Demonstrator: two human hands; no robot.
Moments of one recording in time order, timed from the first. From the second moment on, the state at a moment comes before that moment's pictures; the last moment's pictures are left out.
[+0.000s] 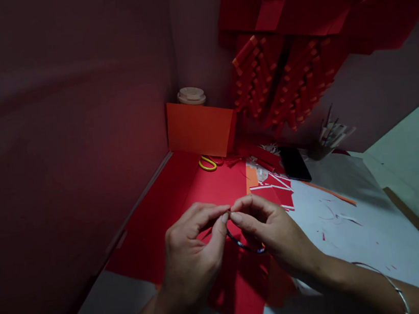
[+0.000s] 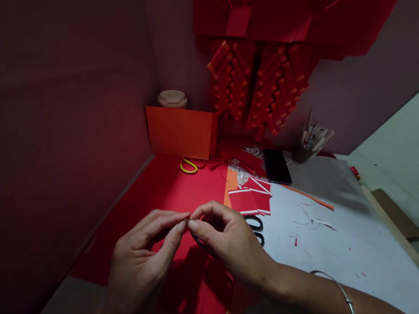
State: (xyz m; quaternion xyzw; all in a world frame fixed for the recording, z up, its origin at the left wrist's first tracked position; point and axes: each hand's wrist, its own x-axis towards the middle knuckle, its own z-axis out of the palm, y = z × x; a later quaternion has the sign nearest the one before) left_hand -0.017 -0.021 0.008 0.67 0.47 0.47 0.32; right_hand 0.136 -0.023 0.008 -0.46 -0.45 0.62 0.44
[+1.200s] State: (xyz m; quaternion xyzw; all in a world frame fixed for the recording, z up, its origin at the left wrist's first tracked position) left_hand -0.036 -0.014 0.019 0.57 0.52 0.52 0.37; right_hand 0.144 -0.030 0.006 -0.52 -0.57 0.54 0.35
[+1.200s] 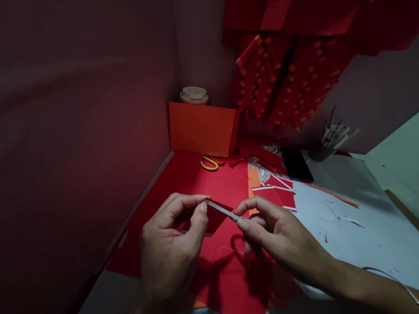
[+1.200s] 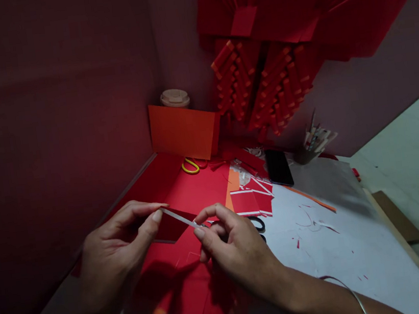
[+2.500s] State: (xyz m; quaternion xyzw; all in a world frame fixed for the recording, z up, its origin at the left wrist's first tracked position) left_hand -0.039 -0.009 0.019 0.49 0.49 0.52 0.50; right_hand 0.145 -0.027 0.008 -0.51 -0.54 0.53 0.40
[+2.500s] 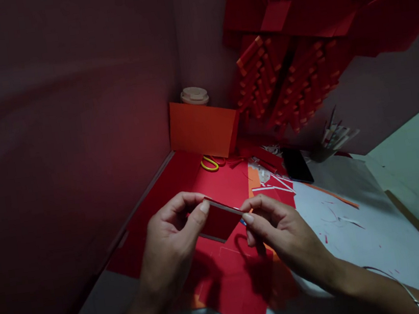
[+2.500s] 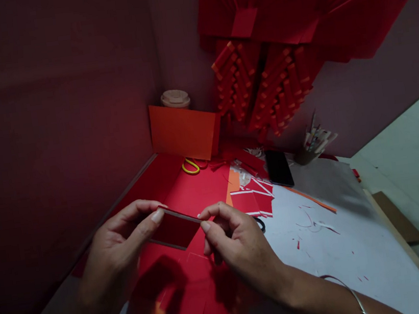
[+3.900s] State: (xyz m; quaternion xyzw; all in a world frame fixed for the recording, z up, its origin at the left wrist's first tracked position) left_hand -0.042 -0.003 0.019 0.47 0.45 0.35 0.68; right_hand 0.165 -0.014 0.022 -0.47 -0.67 0.51 0.27
